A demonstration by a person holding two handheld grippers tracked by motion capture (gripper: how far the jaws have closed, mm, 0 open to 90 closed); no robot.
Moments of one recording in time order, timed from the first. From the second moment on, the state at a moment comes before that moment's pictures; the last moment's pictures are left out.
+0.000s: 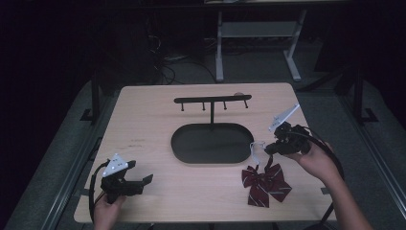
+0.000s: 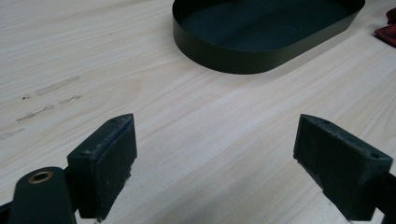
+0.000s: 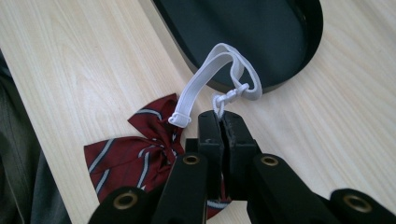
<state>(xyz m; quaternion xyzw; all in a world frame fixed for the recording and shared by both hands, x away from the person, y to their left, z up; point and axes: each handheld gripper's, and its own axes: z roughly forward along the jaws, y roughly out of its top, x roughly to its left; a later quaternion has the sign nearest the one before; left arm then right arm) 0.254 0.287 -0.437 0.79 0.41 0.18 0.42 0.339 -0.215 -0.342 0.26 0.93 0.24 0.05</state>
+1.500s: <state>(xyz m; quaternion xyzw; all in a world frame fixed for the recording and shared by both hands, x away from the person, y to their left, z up) 0.255 0.288 -0.436 0.79 0.41 0.18 0.43 0.348 -0.180 -0.281 0.21 0.94 0.25 0.08</state>
